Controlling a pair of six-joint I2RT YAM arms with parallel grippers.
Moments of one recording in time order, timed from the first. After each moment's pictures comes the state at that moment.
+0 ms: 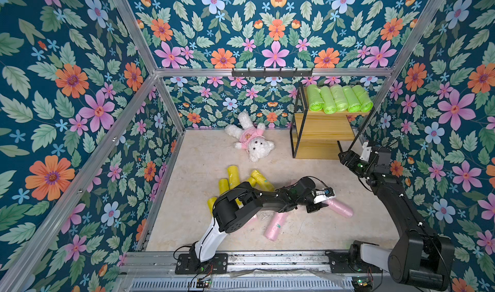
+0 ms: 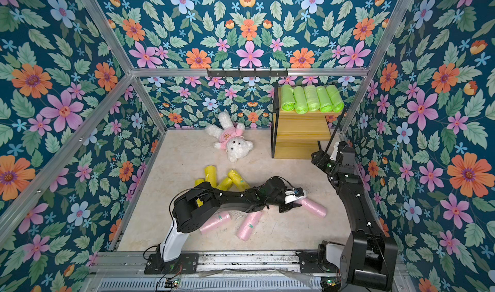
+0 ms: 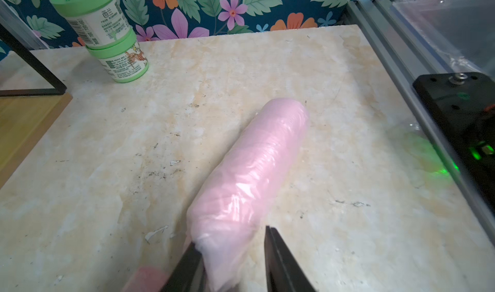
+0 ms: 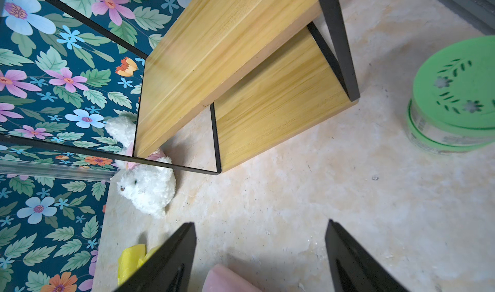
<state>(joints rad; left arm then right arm) -1.14 2.13 1.29 0.32 0.33 0.30 -0.13 1.21 0.86 -0.25 -0.34 0.55</state>
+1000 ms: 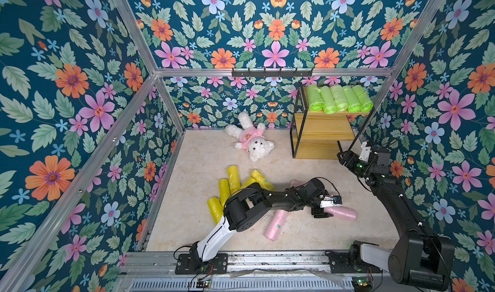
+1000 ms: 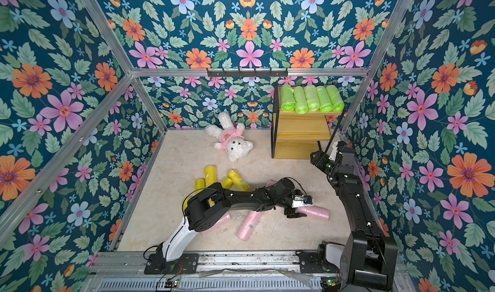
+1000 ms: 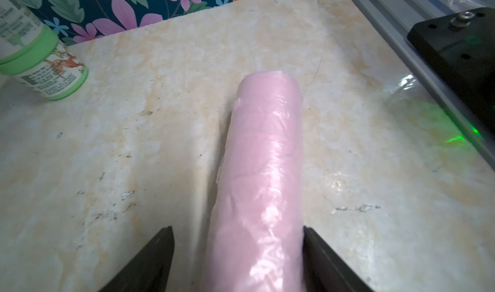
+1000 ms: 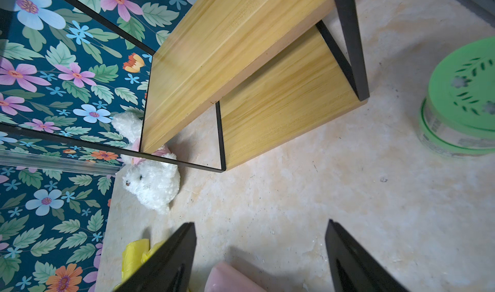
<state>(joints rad) -1.16 2.30 1.52 0.16 0.39 0.48 -0.12 1.21 0.85 -0.23 -0.36 0.55</state>
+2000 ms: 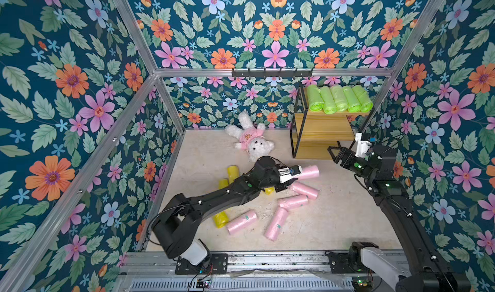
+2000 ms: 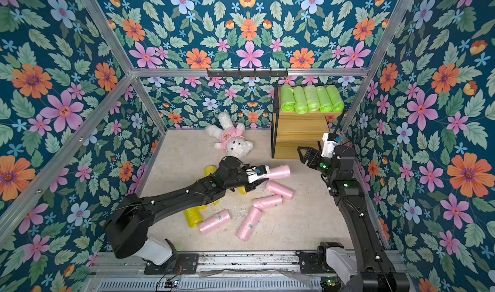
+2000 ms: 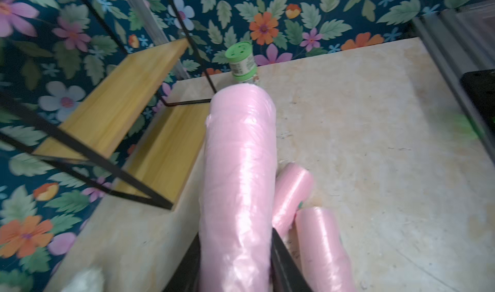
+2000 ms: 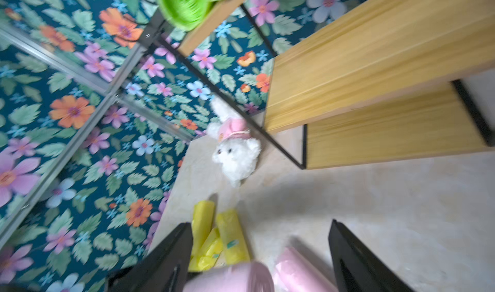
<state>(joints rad) -0.84 1.48 0.94 0.20 0.29 0.51 0.06 1.01 0.90 -0.21 -0.52 0.55</state>
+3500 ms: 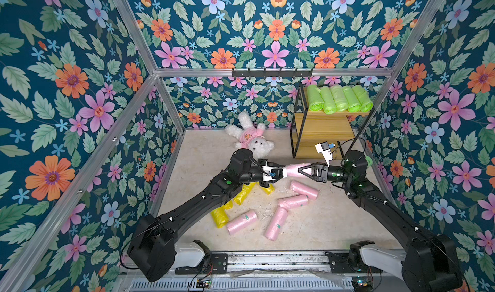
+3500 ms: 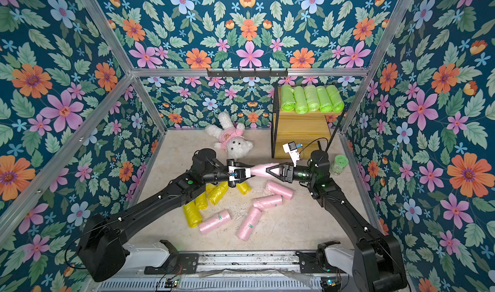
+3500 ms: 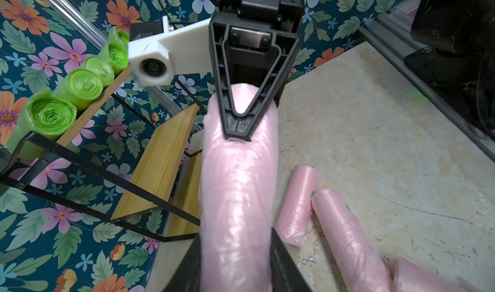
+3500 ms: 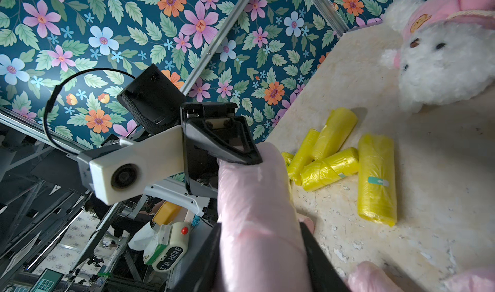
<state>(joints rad) -0.72 1.32 0.95 0.09 0.60 0.81 0.27 1.16 0.72 0.29 -1.12 0.69</state>
